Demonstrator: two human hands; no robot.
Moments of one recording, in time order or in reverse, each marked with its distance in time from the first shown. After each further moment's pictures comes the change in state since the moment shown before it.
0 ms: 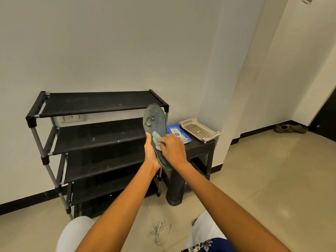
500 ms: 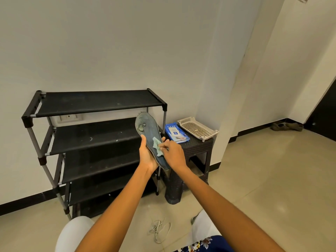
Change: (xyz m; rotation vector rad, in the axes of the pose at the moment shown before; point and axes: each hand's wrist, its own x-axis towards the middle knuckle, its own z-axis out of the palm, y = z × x) left_hand 0.001 0.005 -0.018 -0.040 -0.039 -0.014; right_hand -0.012 0.010 0.013 0.310 -0.135 0.274
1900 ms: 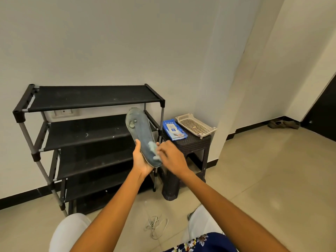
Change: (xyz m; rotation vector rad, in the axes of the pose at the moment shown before) left_hand 0.007 -0.008 -0.038 -0.011 0.021 -0.084; right_hand -0.013 0.026 0.005 -0.071 -0.041 -0.271
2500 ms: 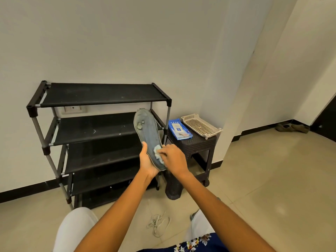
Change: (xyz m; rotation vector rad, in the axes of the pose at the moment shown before) left_hand -0.006 -0.010 -0.006 -0.033 0.059 -0.060; right_hand -0.002 -0.012 0.012 -0.238 -0.049 -0.017
